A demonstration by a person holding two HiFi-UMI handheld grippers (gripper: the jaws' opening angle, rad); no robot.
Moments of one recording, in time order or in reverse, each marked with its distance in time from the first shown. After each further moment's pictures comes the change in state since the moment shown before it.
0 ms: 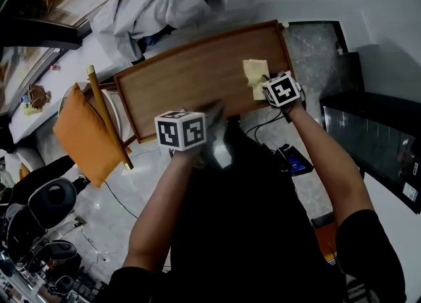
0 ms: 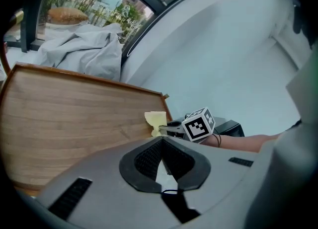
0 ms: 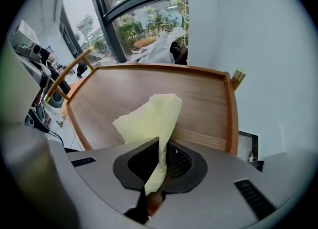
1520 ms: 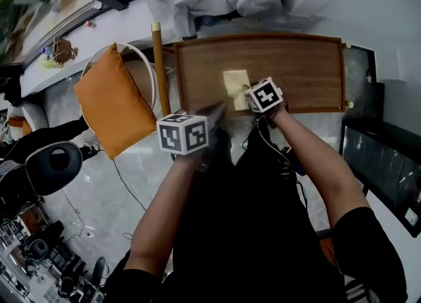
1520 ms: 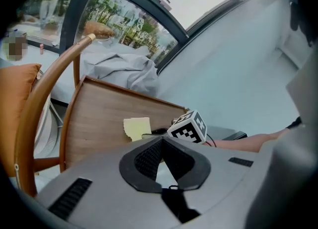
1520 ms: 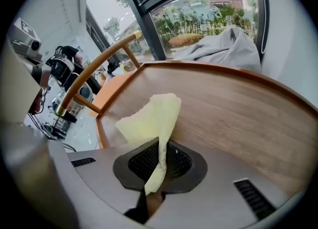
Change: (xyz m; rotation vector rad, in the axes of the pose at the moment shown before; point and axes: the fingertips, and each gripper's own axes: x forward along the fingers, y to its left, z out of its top) left arm -0.171 0.111 -0.022 -0.091 -0.136 0.135; right arm 0.074 0.274 0.091 -0.145 0.008 0.293
